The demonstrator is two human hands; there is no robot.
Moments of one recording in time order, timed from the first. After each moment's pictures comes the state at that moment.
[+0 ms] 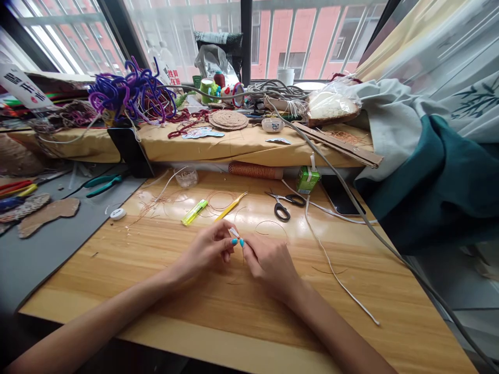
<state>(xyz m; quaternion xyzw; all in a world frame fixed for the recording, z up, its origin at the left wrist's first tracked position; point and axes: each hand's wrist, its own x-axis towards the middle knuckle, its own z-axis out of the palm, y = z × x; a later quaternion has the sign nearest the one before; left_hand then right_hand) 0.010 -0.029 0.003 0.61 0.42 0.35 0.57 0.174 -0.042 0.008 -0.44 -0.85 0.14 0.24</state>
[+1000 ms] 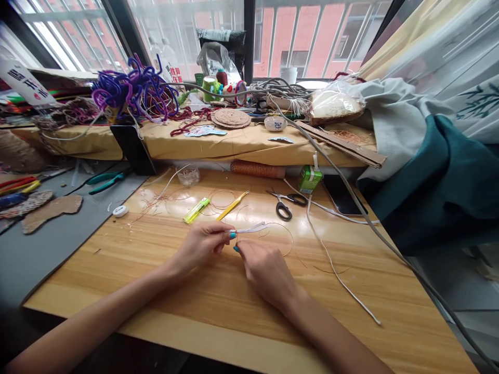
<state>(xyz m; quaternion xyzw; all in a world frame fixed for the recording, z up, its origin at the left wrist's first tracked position) 0.001 -0.026 0.003 0.68 0.46 0.38 0.43 0.165 -0.050 -0.004 -0.40 -0.88 0.07 0.26</state>
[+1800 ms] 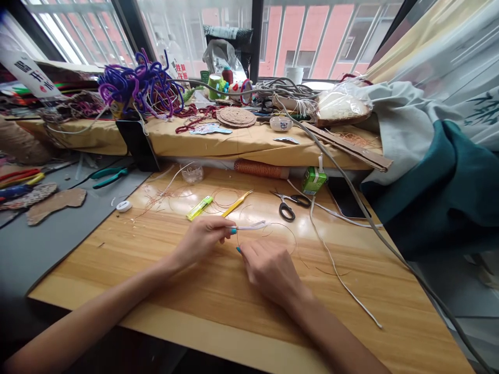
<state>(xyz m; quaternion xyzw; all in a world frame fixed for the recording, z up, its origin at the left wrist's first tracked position) -0.003 -0.020 0.003 0.71 0.45 0.40 0.37 0.166 -0.049 0.002 -0.36 -0.89 -0.05 0.26</state>
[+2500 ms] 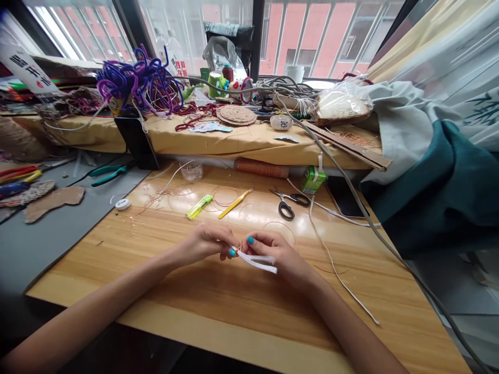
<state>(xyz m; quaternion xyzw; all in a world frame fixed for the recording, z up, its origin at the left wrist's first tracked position) -0.008 -0.025 0.013 0.70 0.27 0.33 0.57 0.182 -0.031 0.014 -0.37 -0.60 0.66 0.26</state>
